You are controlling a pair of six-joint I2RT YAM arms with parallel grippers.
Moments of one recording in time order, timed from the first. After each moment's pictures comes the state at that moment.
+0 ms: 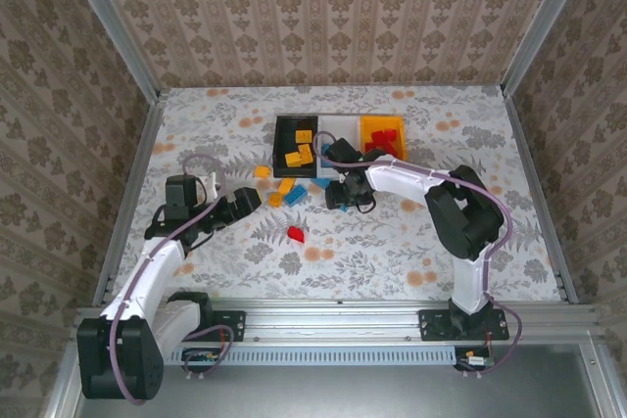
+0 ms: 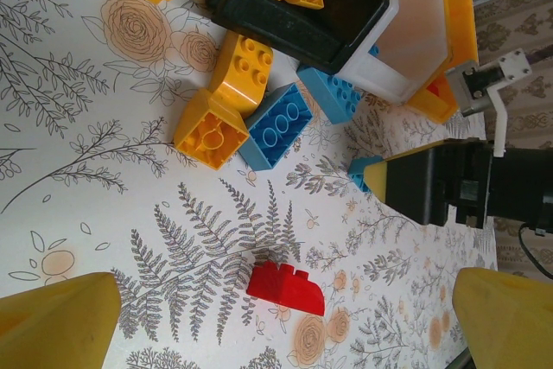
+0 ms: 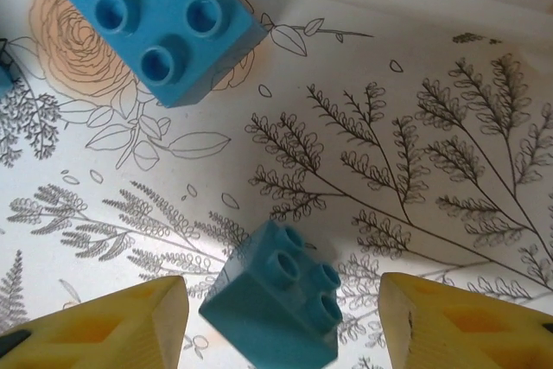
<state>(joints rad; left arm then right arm) -0.08 0.95 0.51 -0.32 0.67 -0.52 0.63 1.94 1.33 -0.67 0.00 0.47</state>
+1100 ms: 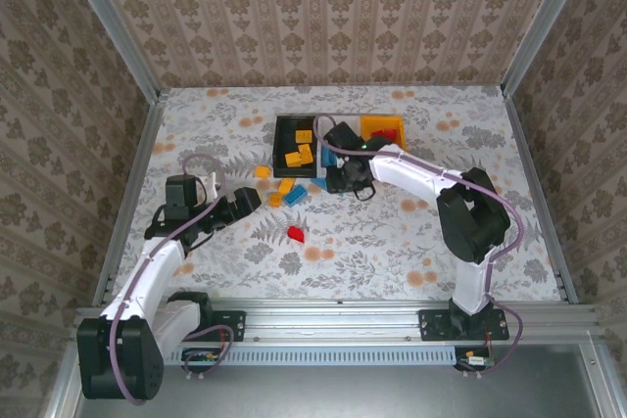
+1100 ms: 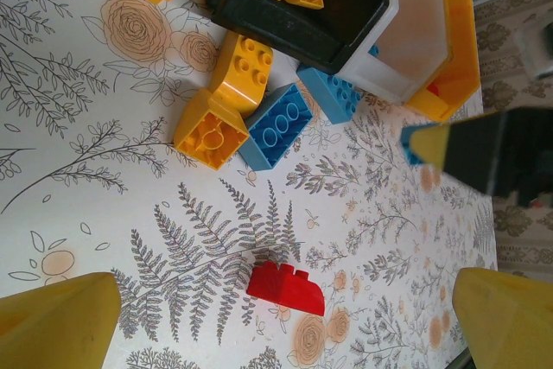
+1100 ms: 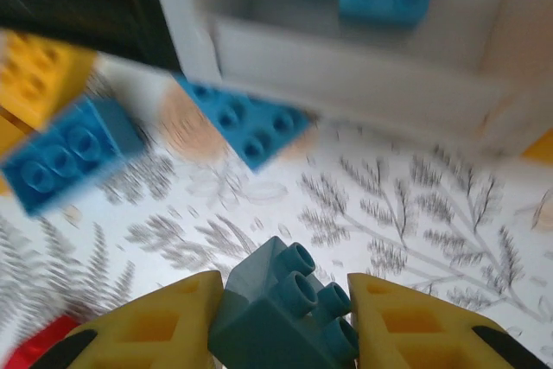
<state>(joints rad) -0.08 0.95 0.51 -0.32 0.67 -0.52 0.60 1.89 1.48 -0.74 0.00 0.47</state>
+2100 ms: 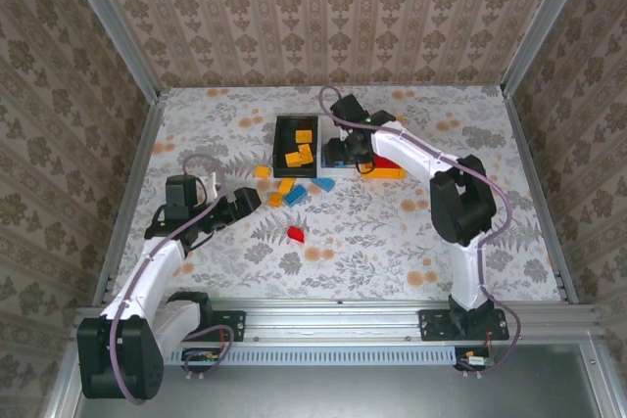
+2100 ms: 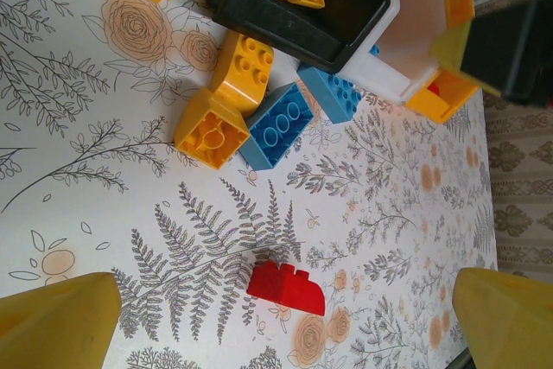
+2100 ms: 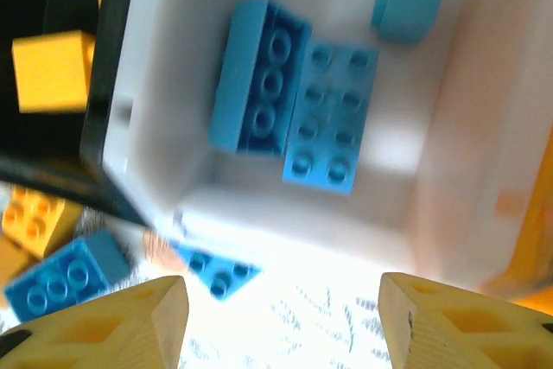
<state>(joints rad) -0.08 0.96 0.51 -0.32 0.67 -0.52 0.53 2.01 1.65 -0.77 -0.01 0.39</state>
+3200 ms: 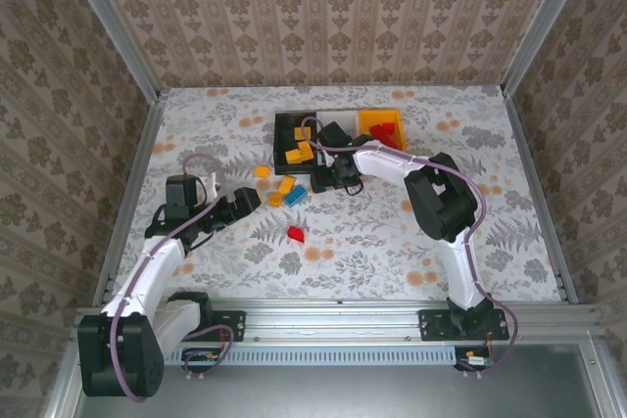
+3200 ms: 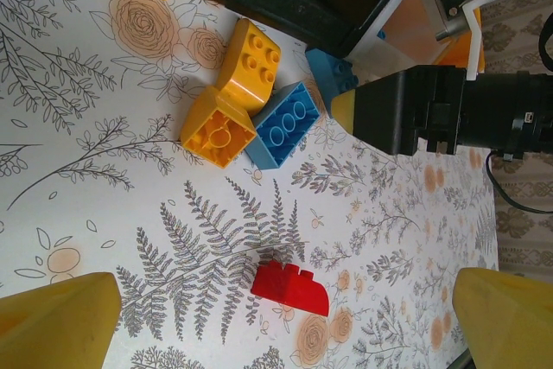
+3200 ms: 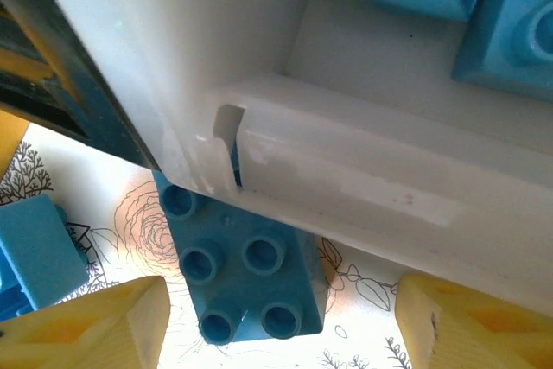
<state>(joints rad) -0.08 0.97 0.51 -0.32 0.67 -0.52 0.58 2.15 1.59 -0.64 -0.08 0.35</state>
